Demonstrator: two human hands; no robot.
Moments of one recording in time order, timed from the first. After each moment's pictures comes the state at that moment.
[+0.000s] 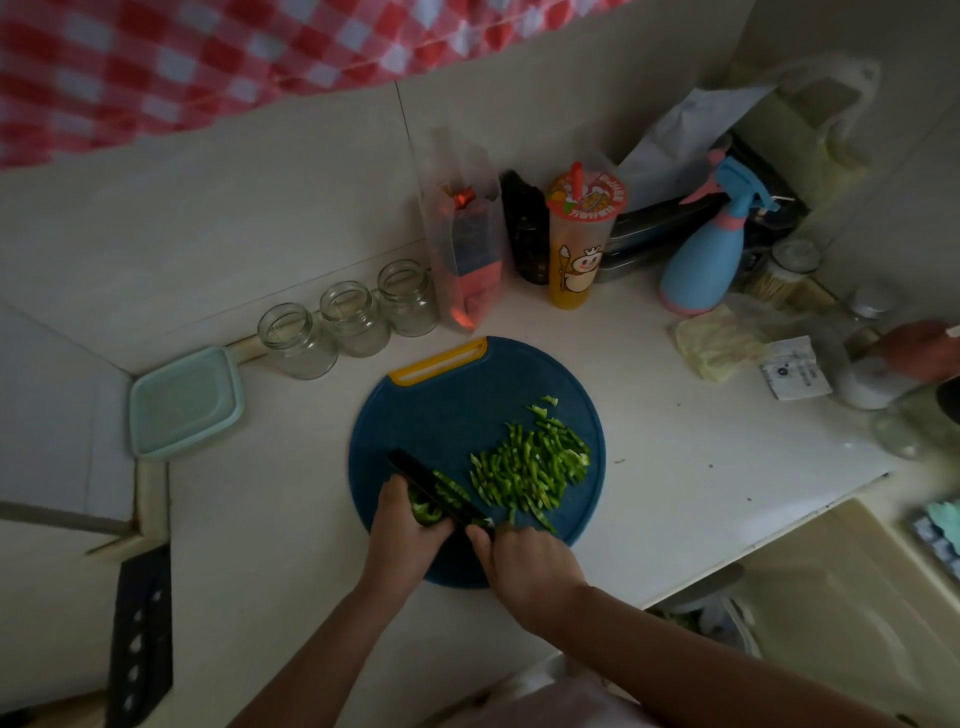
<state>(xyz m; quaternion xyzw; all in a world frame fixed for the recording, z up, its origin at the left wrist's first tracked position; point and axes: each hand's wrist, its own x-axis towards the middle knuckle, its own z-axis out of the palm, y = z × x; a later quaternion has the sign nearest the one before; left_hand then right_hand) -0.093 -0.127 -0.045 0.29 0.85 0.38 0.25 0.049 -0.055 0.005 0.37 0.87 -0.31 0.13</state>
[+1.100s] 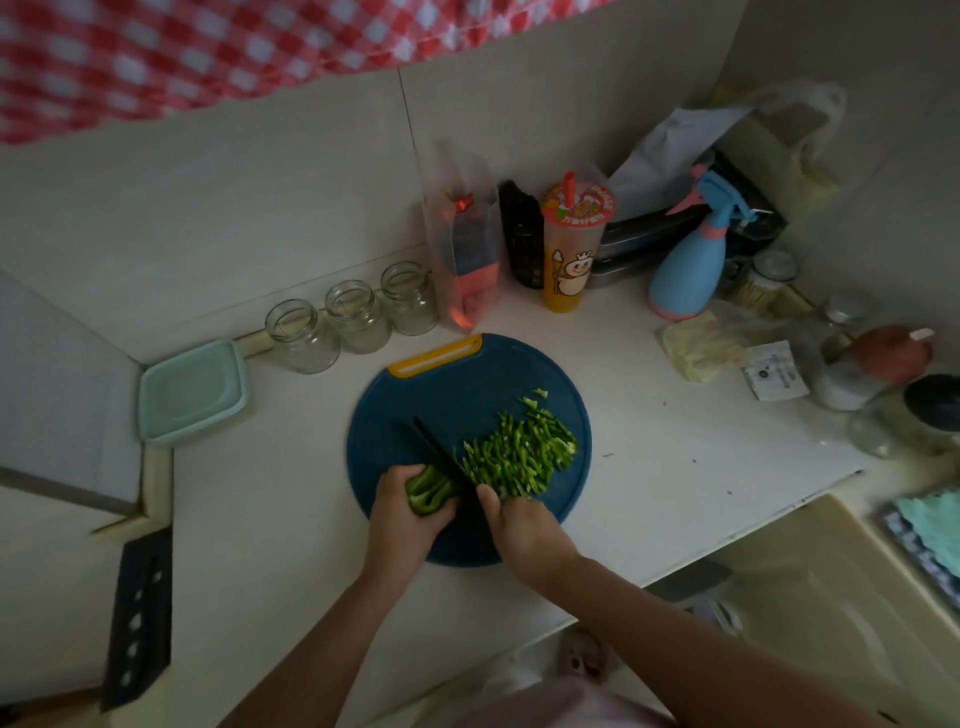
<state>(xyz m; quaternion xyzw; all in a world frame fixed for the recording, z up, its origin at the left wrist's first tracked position) -0.083 -0.133 -0.049 0.30 0.84 0.40 0.21 0.048 -0.043 -0.007 0.42 0.78 -0.45 0.09</state>
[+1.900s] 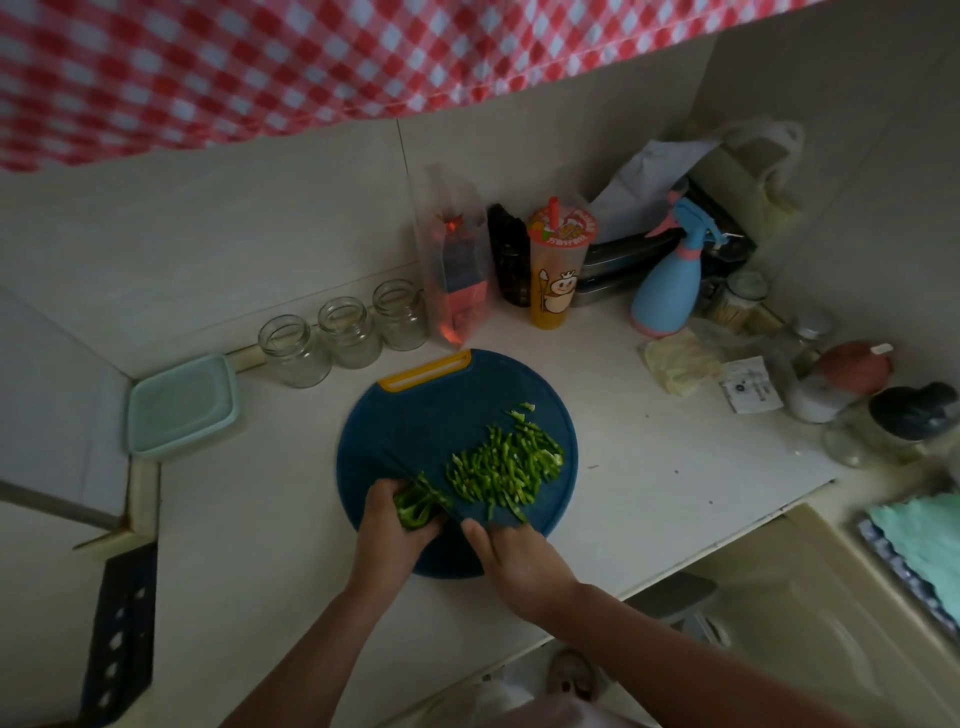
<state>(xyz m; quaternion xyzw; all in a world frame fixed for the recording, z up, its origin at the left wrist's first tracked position) -0.084 -0.136 -0.049 0.30 0.84 0.41 0.21 0.068 -0.055 -0.002 0.36 0.82 -0.44 0.05</state>
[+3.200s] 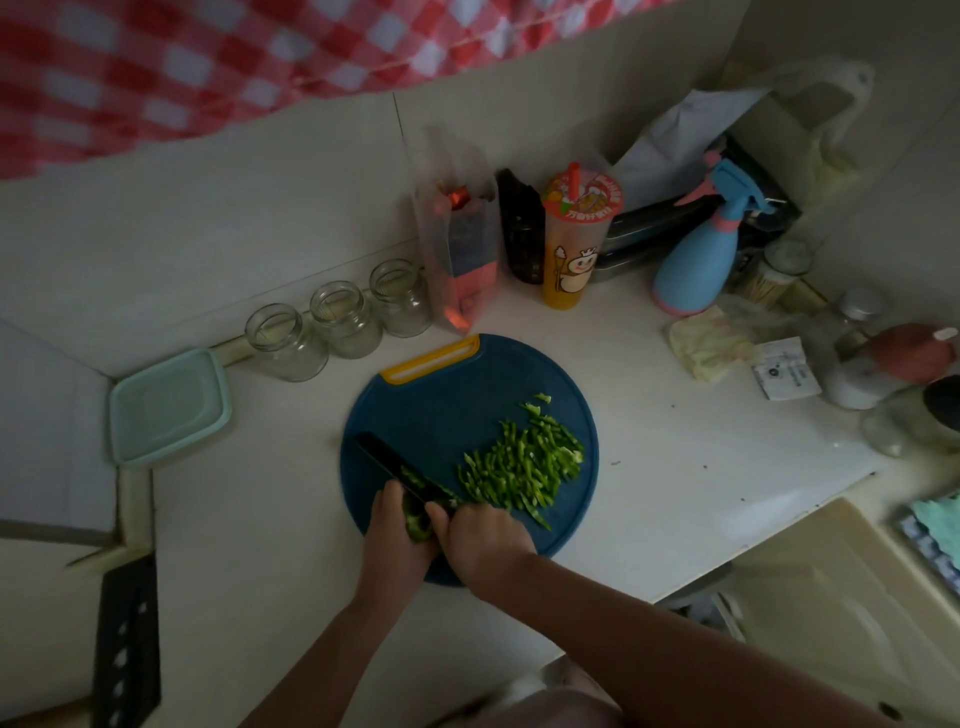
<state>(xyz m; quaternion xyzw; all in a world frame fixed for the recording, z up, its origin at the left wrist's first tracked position) -0.092 -0.132 -0.045 0.32 0.84 0.37 0.23 -0.002 -0.054 0.000 0.38 0.84 -0.35 0.17</state>
